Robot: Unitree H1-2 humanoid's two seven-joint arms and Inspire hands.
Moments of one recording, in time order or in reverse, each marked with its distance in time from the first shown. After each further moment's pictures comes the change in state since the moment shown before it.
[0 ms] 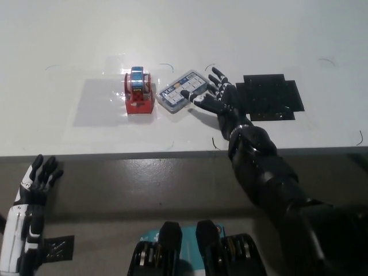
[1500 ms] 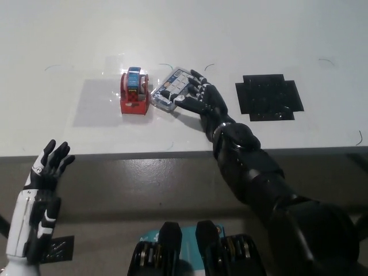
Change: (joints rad) left_arm -0.059 0.019 -0.021 0.000 -0.010 0.026 -0.029; right_arm -0.033 0.046 0.048 0.004 -0.025 0.064 0.003
